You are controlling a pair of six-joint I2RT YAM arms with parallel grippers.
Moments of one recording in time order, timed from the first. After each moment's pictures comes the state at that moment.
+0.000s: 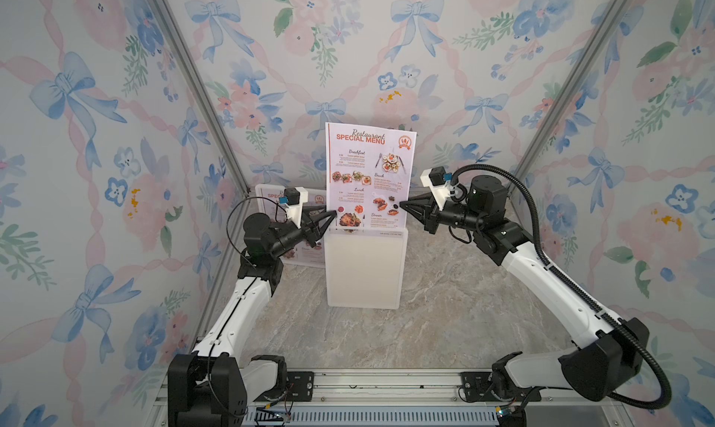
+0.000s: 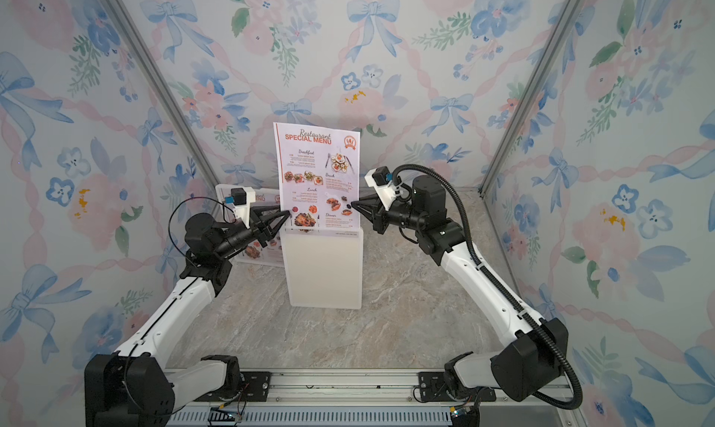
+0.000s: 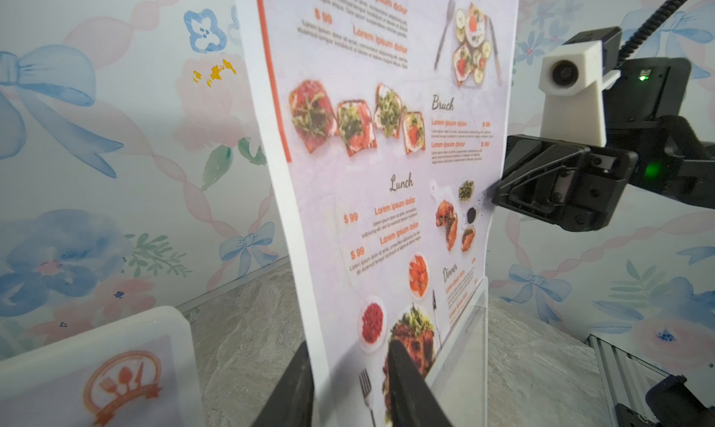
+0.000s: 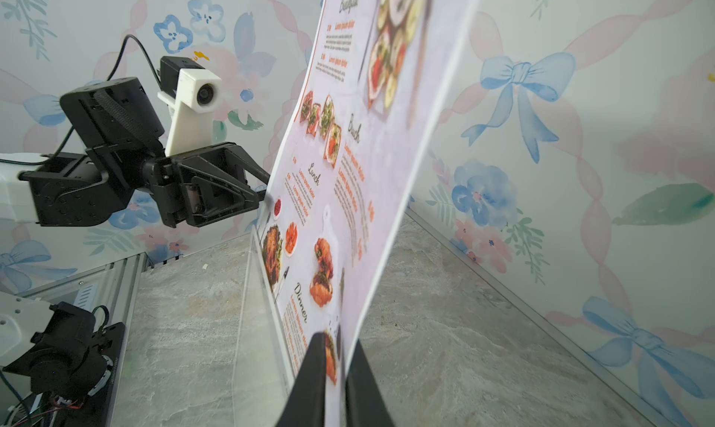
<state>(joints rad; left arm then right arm) -0.06 1.17 0.81 0.45 0.84 -0.23 0.44 1.37 1.32 -0.13 -0.67 -0.09</state>
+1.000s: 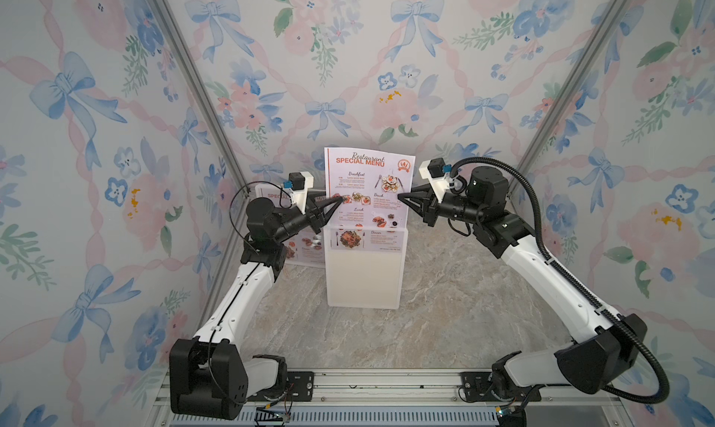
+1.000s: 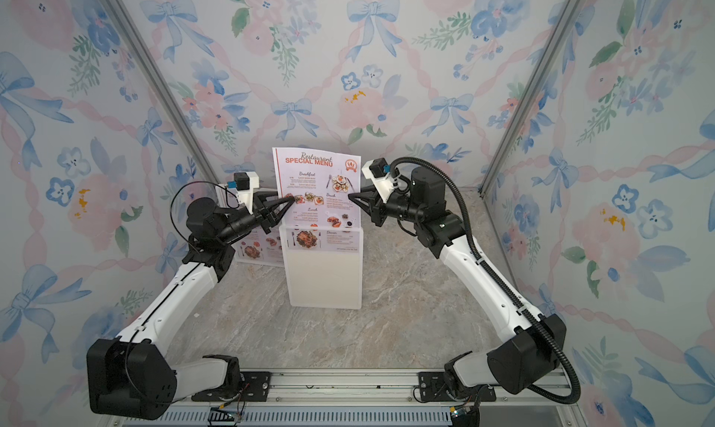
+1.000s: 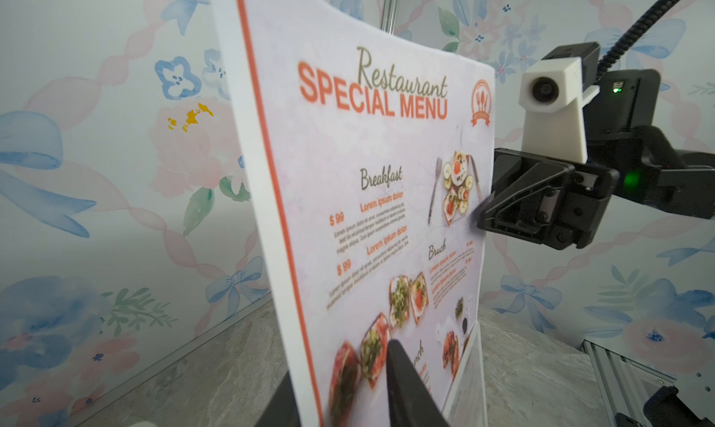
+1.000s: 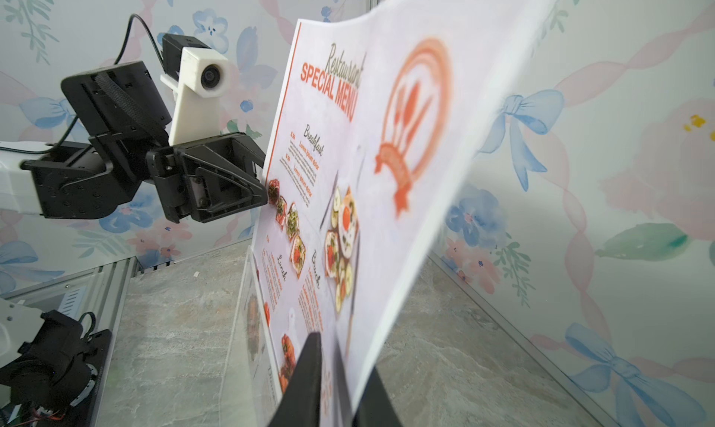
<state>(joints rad) -0.10 1.25 0.96 0.45 0.85 -0.23 0.45 1.41 1.43 -0.18 -0.66 -0.12</state>
